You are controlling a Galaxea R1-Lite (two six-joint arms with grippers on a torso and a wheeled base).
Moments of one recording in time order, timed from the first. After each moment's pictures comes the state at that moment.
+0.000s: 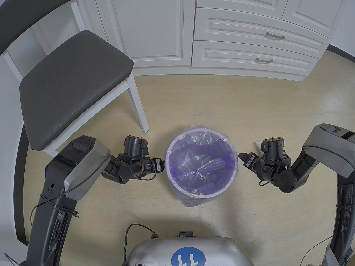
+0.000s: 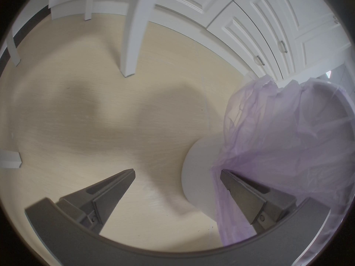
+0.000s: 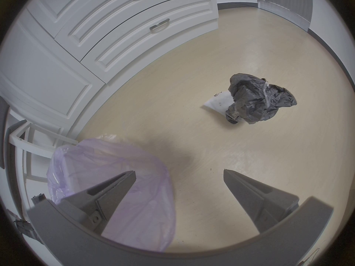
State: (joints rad) left arm -0.34 2.68 -1.63 -0.44 -0.22 -0.35; right arm 0.27 2.30 -0.94 -0.86 -0.19 0.72
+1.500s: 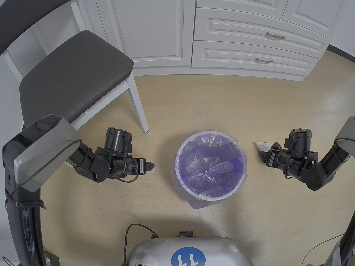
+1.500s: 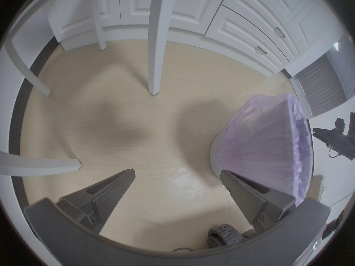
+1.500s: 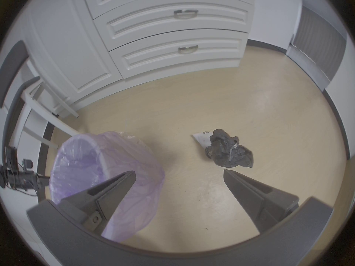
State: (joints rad) left arm -0.34 2.31 -1.20 -0.42 -0.02 -0.20; right arm 0.18 2.03 -0.73 -0.85 -0.20 0.29
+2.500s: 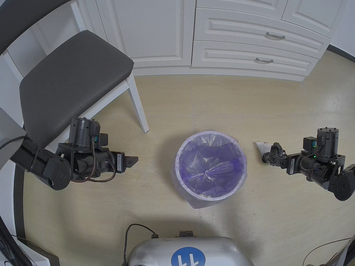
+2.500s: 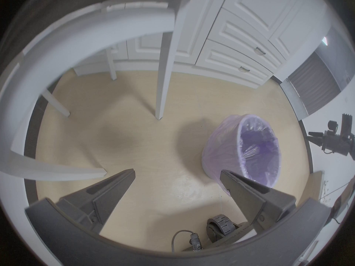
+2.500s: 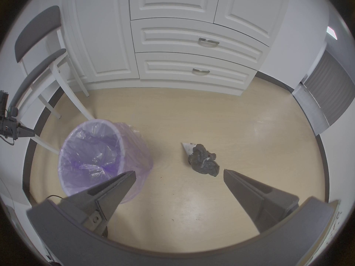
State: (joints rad) left arm -0.33 1.91 -0.84 -0.50 -0.02 -0.14; right arm 0.20 1.68 -0.51 -0.77 -0.26 0.00
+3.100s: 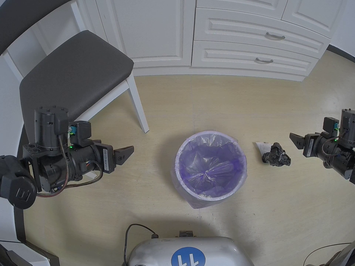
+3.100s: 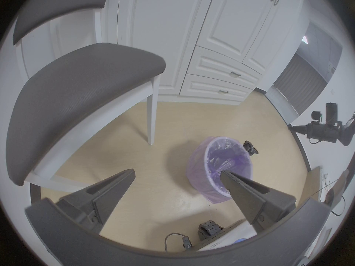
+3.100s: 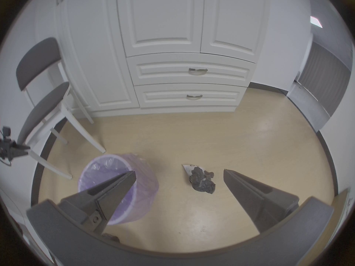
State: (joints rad) left arm -0.44 1.57 -0.69 -0.51 0.05 -0.12; right arm 0.20 1.44 -0.58 -0.61 -0.24 0.05
